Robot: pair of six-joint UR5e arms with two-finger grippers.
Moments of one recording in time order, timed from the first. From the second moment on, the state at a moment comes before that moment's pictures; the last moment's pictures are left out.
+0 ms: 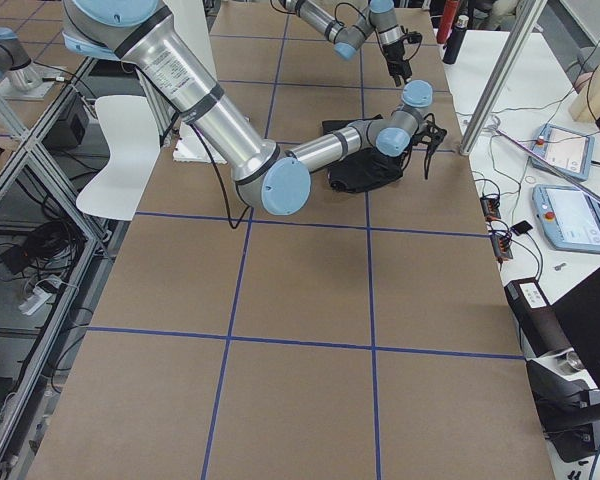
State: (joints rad) left arm -0.91 -2.34 -1.16 -2.43 -1.97 -1.47; right arm 0.94 -0.80 1.19 -1.01 2.20 1.64
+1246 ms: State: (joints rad) left arm -1.13 -2.05 -1.37 -2.42 -2.15 -0.98; right arm 0.61 -0.67 1.18 -1.09 1.76 1.67
